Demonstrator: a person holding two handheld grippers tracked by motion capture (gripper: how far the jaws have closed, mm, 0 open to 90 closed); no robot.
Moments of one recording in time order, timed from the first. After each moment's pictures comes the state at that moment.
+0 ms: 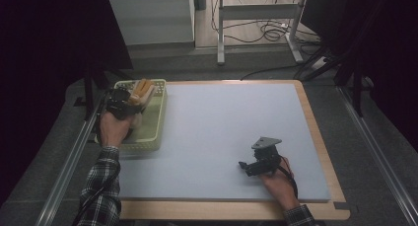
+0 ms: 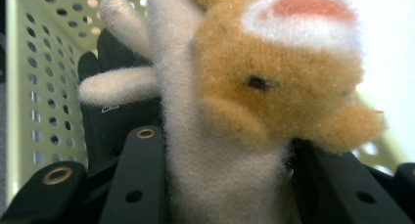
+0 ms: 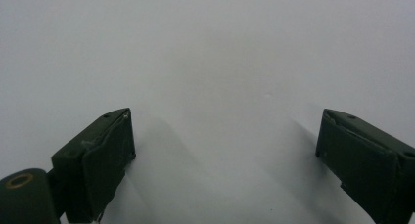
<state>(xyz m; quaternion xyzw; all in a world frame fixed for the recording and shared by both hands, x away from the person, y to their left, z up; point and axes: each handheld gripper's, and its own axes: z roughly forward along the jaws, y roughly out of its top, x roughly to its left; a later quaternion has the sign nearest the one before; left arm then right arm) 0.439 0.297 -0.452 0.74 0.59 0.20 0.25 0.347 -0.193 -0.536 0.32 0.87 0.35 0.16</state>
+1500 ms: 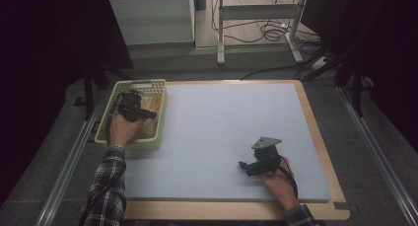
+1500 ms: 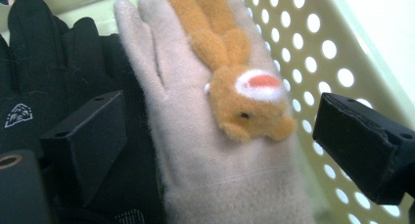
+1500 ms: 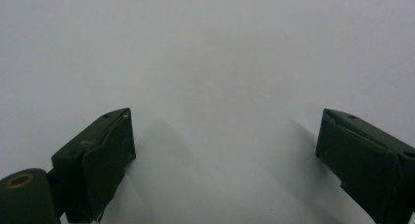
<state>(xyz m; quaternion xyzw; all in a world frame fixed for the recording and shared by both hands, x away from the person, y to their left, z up) 0.461 0.283 -0.484 0.76 0.57 0.14 0.26 0.347 -0.193 -0.536 0.32 0.87 0.35 0.16</state>
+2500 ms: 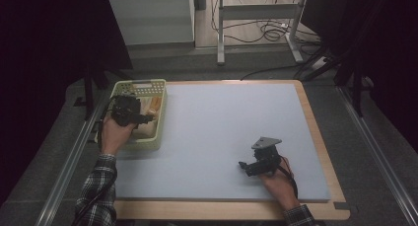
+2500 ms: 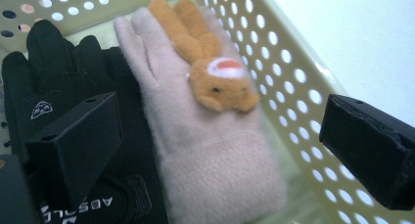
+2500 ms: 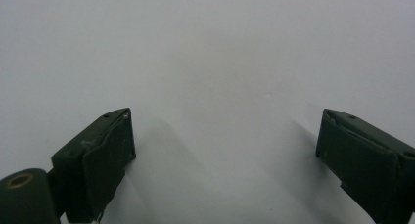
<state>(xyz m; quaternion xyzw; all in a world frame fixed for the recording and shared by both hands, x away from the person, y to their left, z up) 0.424 0.290 -0.465 0.77 0.53 0.17 0.30 0.347 -0.193 -0.536 0.32 0.87 0.35 0.16</state>
